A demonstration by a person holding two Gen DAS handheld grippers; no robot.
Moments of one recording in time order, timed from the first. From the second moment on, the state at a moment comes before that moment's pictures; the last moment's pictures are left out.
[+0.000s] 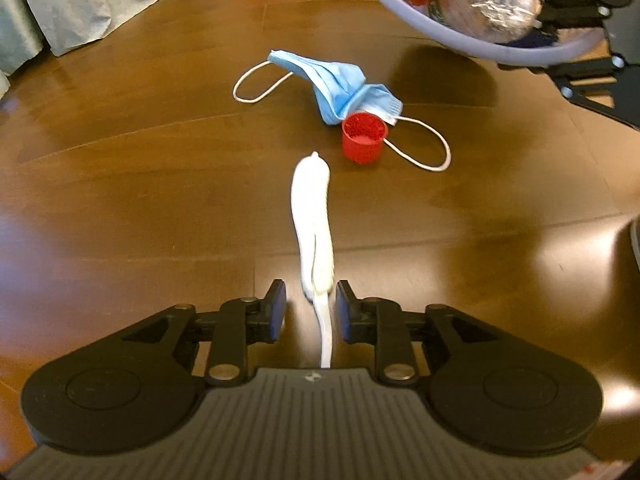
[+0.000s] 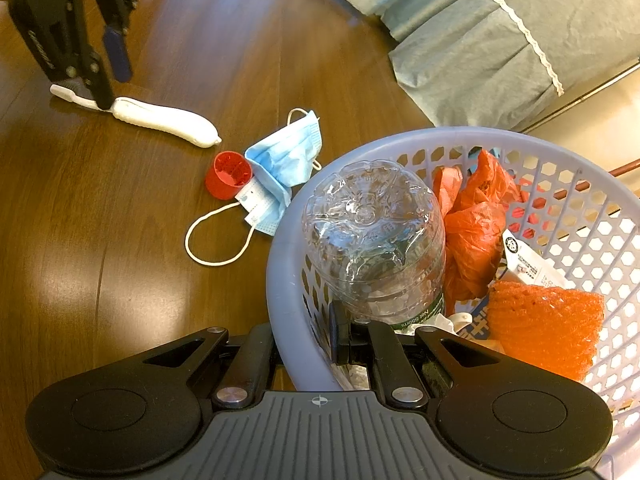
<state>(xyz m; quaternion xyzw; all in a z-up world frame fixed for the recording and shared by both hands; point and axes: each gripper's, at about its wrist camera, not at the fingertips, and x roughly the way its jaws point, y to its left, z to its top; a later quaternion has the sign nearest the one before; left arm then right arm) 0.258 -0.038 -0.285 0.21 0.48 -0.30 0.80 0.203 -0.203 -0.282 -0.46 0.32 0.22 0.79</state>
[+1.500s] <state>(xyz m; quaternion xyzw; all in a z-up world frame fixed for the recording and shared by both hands) 0.266 -0.050 -0.275 0.19 0.48 -0.30 0.80 0.202 -0.203 -0.282 -0.46 0.32 0.22 0.79</state>
